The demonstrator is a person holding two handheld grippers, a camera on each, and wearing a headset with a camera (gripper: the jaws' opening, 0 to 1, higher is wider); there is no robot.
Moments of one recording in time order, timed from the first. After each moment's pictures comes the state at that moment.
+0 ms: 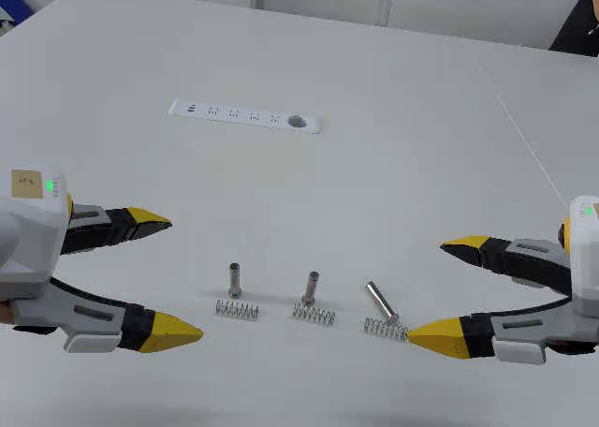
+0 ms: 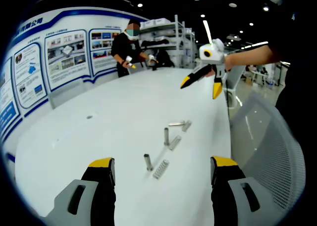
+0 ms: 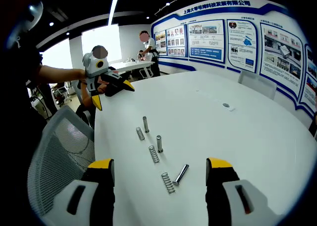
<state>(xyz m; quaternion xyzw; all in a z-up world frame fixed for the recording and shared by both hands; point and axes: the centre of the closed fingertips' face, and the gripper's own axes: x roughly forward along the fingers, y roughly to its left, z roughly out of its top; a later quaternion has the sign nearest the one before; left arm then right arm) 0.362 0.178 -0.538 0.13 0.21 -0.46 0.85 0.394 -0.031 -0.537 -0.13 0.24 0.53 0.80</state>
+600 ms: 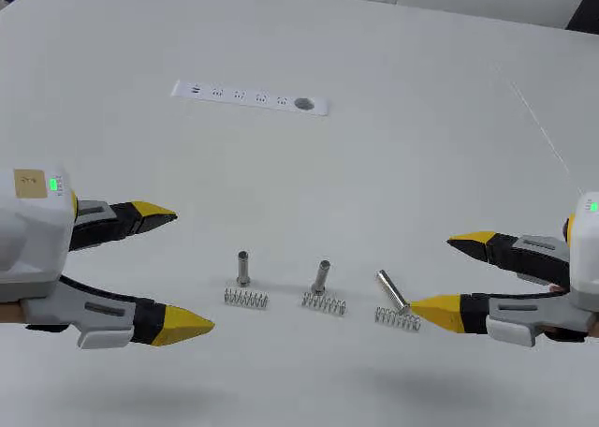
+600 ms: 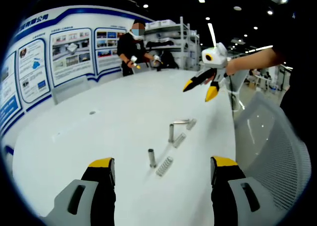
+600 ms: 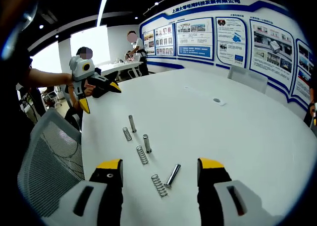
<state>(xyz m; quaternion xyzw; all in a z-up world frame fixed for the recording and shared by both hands) 0.369 0.186 -0.554 0.11 0.21 -0.44 0.86 0.418 -0.030 -0.557 -0.12 0.25 0.49 0.83</state>
